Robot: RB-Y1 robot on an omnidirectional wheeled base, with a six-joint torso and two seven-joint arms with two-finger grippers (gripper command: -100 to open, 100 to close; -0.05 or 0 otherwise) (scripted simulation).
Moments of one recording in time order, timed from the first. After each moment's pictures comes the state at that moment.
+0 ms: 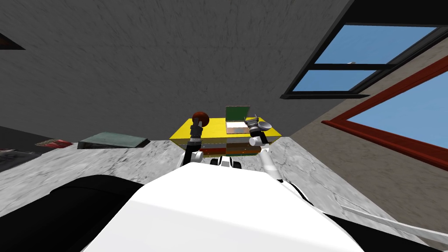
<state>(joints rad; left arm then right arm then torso) 0.46 -0.01 -0.07 -2.22 -0.09 -0.39 -0.04 -0.15 -0.26 0.06 -1.71 -0.47 -0.11 -0.90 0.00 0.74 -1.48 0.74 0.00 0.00</state>
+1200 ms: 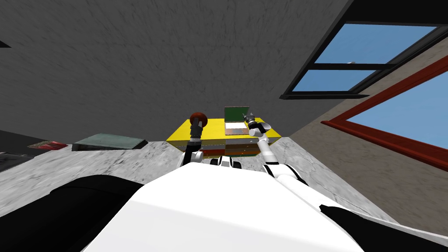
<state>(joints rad) 0.46 -0.01 -0.07 -2.22 -0.09 -0.39 -0.04 -0.42 -0.32 0.06 -1.43 -0.67 0.02 -1.23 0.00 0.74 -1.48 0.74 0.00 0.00</state>
